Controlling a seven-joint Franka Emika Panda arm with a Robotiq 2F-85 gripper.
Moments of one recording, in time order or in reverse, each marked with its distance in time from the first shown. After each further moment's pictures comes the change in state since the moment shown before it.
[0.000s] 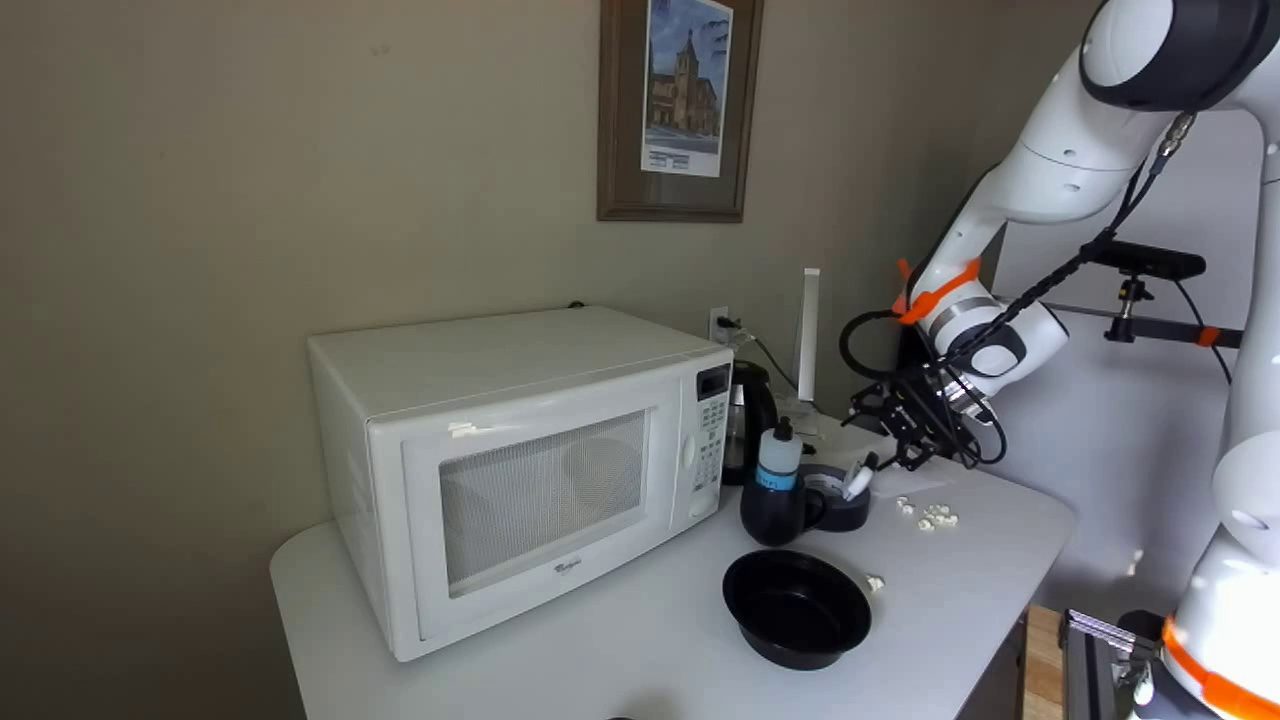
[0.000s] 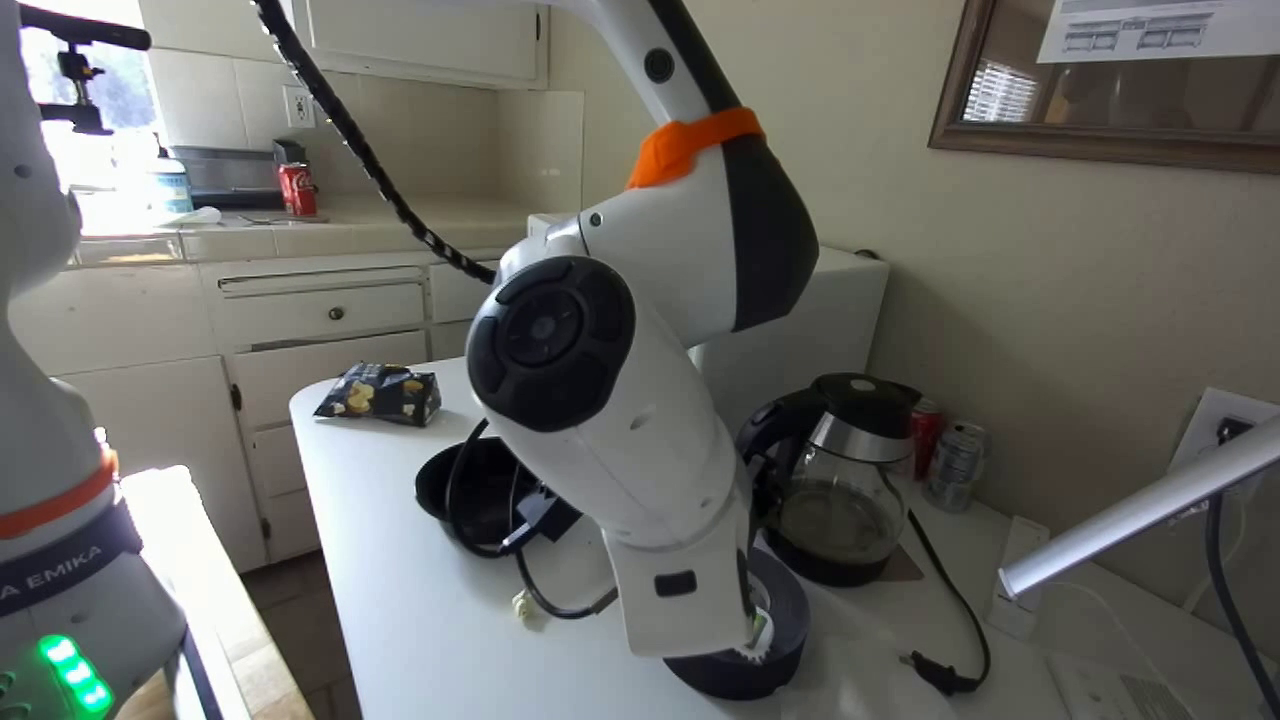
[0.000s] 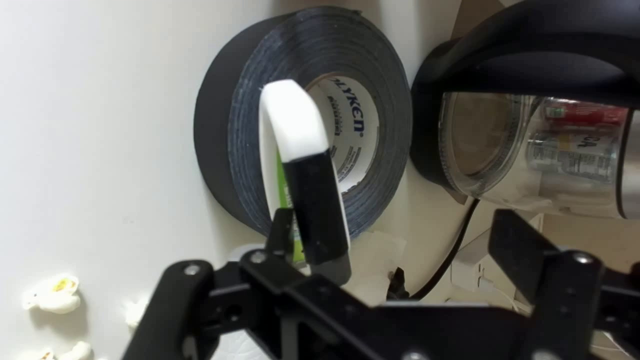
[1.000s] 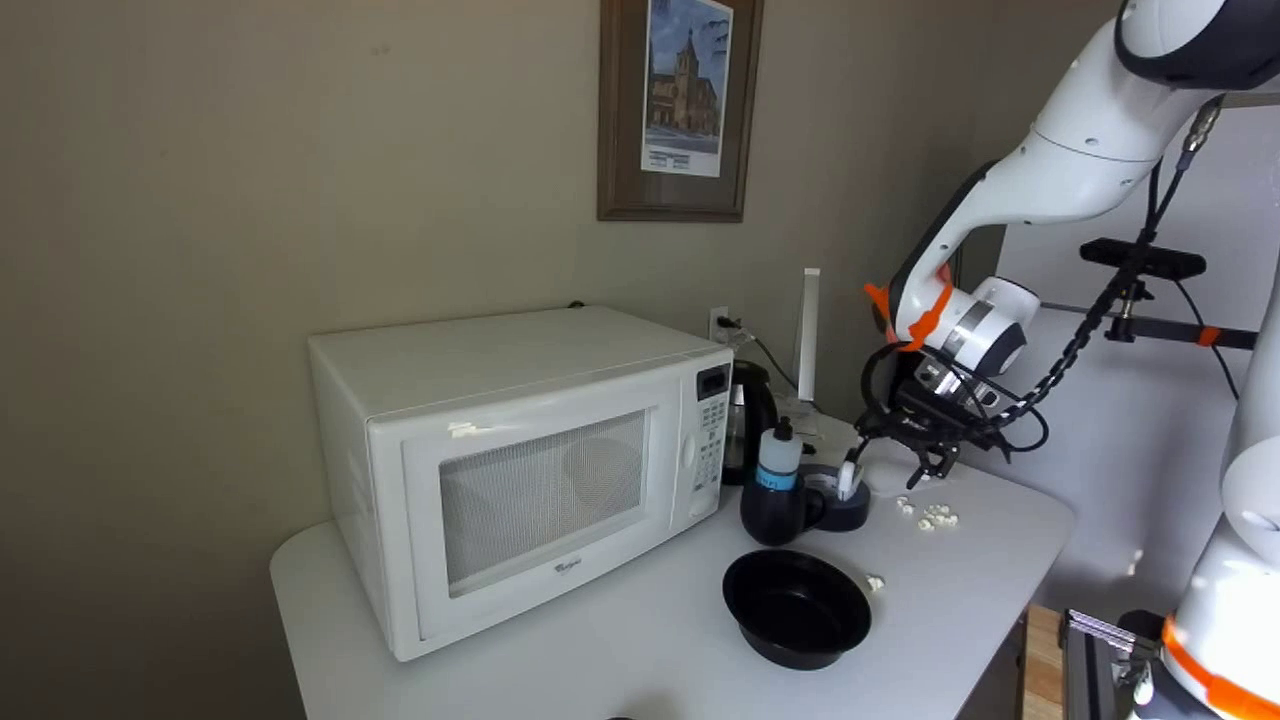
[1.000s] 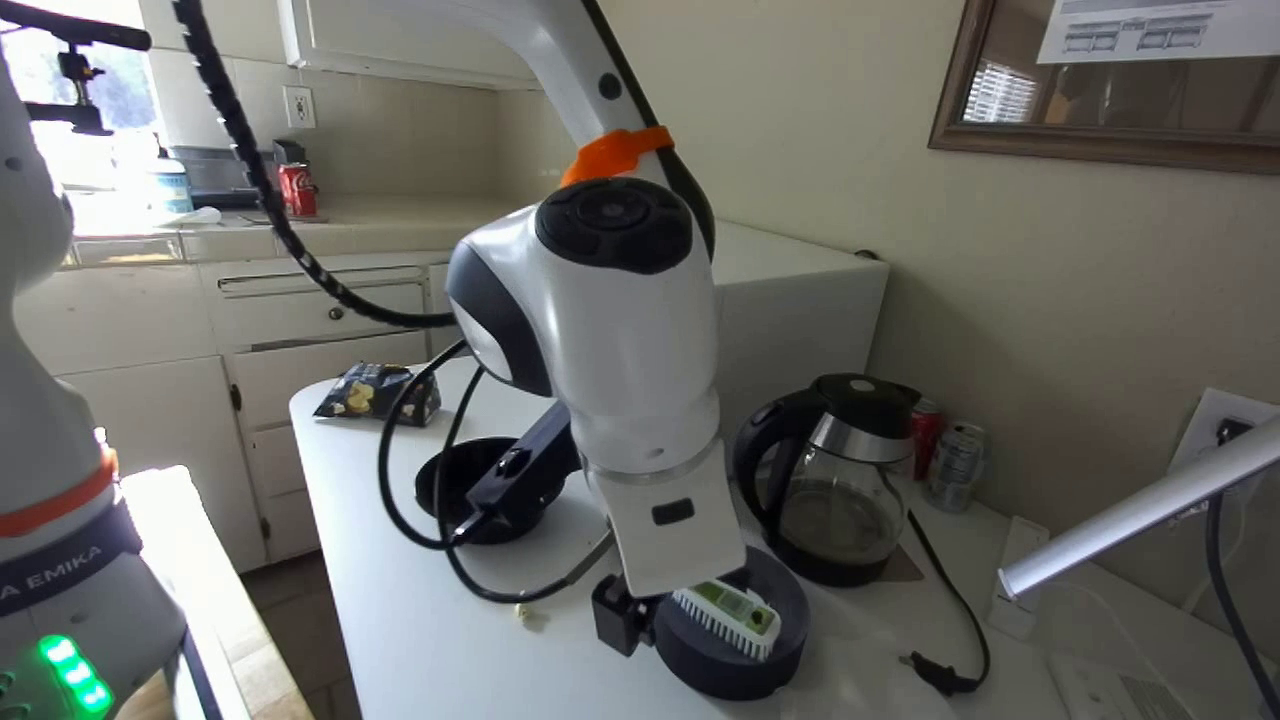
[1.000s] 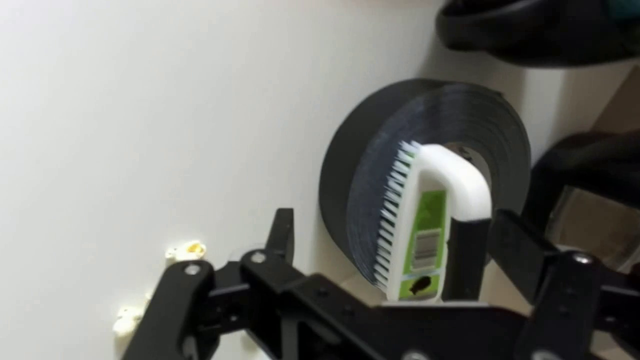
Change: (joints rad) arm 0.046 -0.081 0.021 -0.113 -0.605 0.165 0.330
